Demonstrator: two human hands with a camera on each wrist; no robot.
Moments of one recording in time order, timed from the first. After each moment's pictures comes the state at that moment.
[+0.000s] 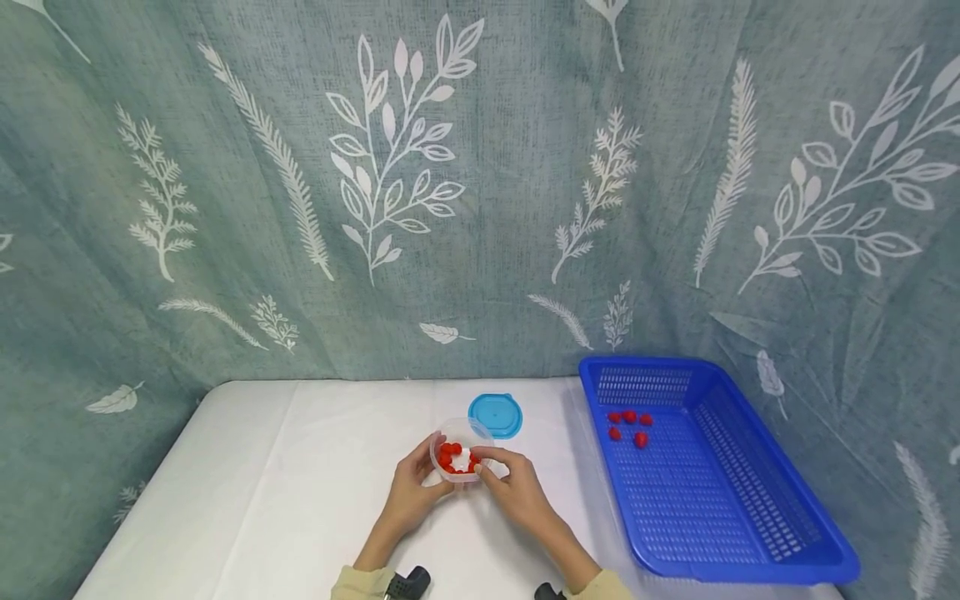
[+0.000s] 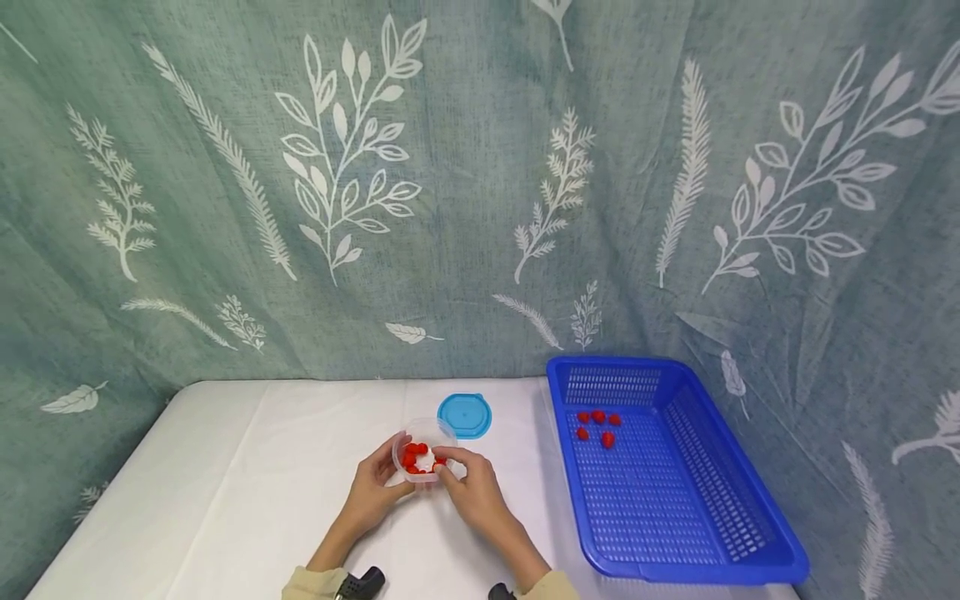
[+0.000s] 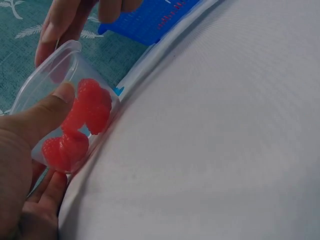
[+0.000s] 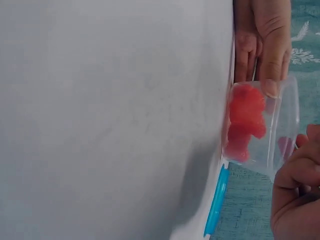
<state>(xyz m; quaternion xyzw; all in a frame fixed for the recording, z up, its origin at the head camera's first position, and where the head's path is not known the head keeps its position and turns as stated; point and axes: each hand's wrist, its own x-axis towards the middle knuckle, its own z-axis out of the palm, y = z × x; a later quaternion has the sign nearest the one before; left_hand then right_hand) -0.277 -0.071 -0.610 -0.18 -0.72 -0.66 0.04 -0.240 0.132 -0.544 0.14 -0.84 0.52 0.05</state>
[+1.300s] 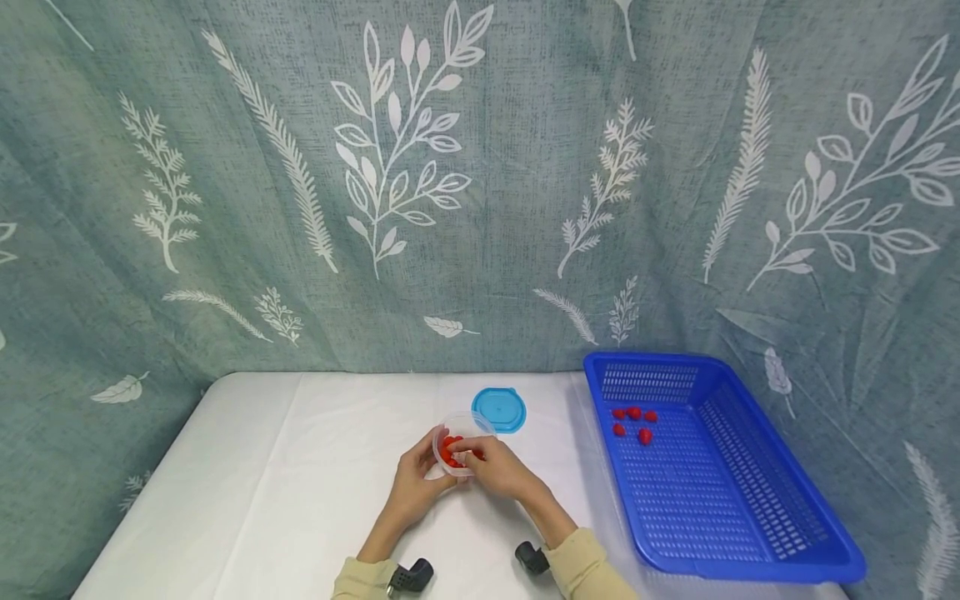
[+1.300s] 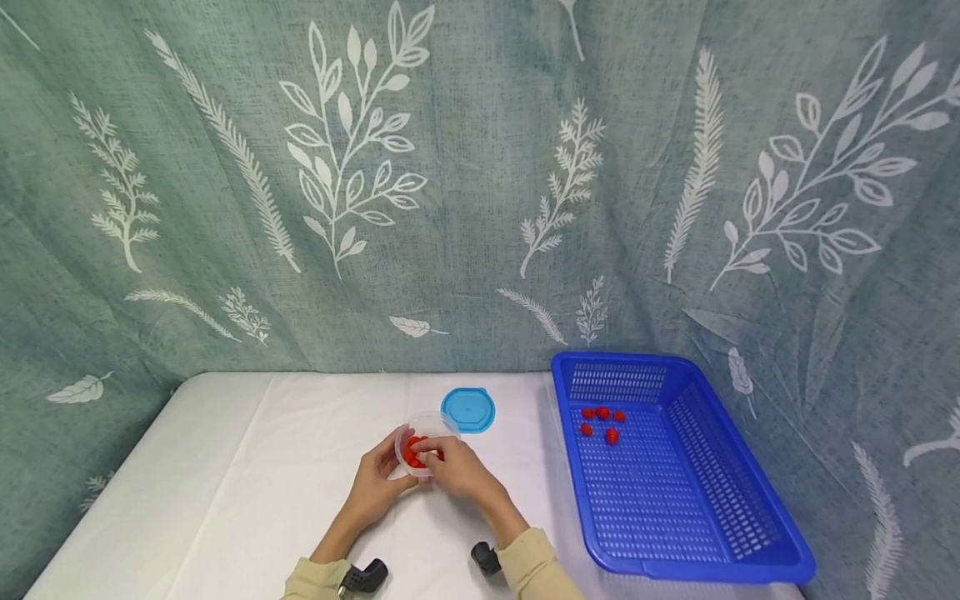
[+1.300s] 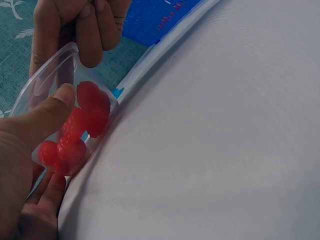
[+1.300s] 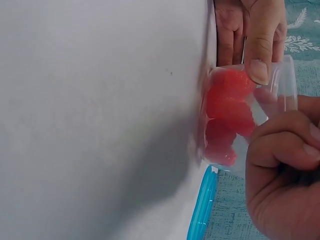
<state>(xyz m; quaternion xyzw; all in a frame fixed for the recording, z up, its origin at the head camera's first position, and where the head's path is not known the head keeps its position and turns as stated) -0.271 -0.070 -0.607 -0.17 -0.72 -0.67 0.05 -0.271 0.110 -0.536 0.21 -0.87 0.43 -0.07</state>
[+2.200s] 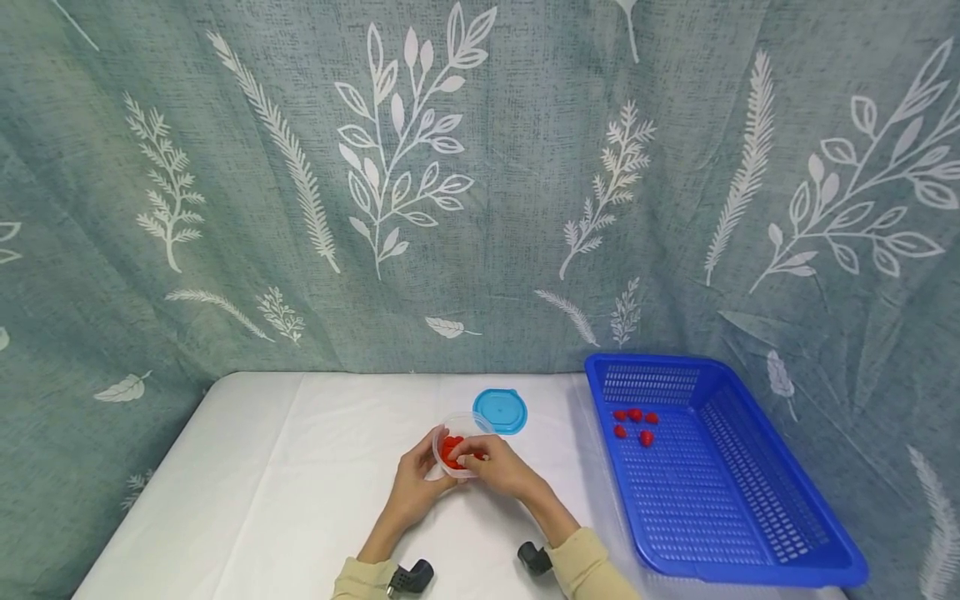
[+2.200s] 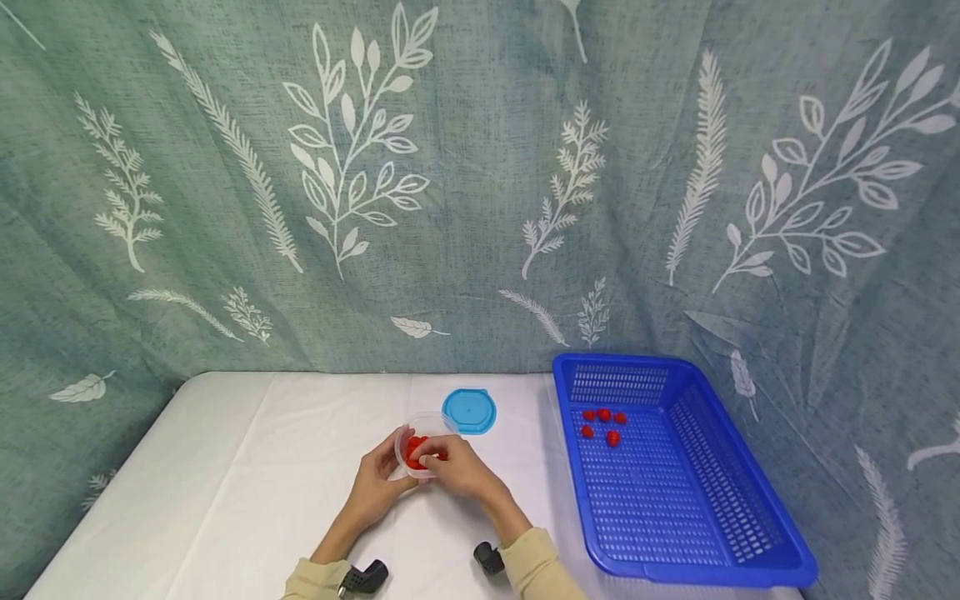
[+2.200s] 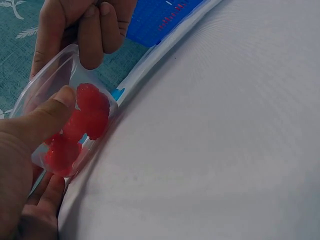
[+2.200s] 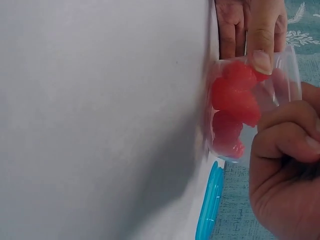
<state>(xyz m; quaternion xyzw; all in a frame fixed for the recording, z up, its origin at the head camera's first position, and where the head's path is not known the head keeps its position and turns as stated) -0.271 -0.071 -0.609 -0.17 -0.73 -0.66 0.05 -0.276 0.114 -0.541 0.21 -0.83 0.50 -0.10</state>
